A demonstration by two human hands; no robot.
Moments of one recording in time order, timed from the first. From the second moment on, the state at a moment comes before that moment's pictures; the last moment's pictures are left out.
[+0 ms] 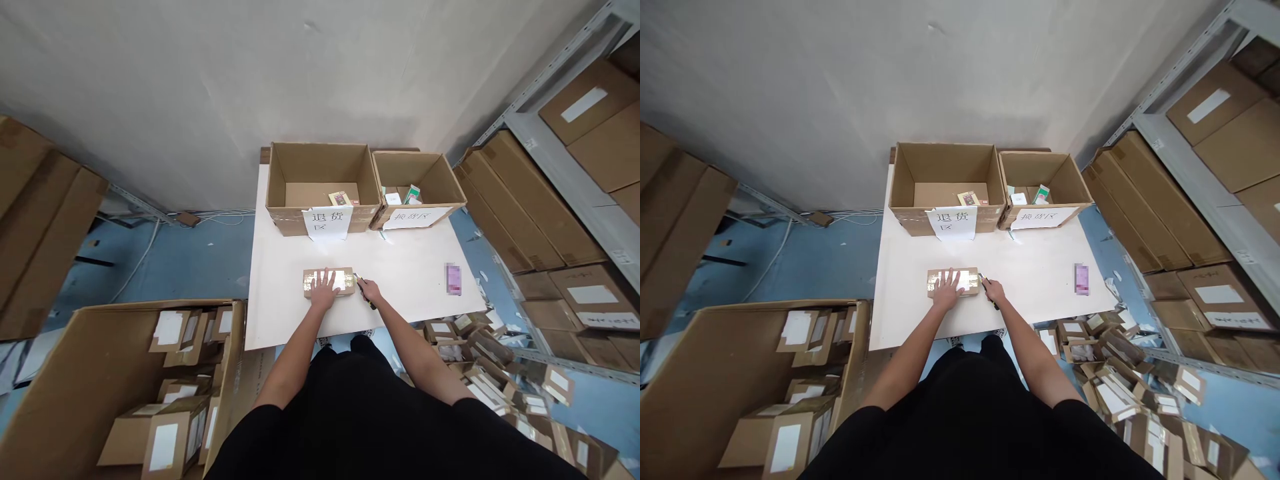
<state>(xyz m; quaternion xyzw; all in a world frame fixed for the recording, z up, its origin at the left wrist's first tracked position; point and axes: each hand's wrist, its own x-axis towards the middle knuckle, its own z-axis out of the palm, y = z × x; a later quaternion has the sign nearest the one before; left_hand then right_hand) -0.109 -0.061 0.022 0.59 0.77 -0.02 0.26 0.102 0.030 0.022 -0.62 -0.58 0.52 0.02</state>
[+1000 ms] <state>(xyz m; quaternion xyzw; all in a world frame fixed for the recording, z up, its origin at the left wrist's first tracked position) -0.121 -0.047 0.039 0.60 0.76 -0.04 0.26 0.153 0.008 0.025 -0.66 -0.57 0.49 -0.02</state>
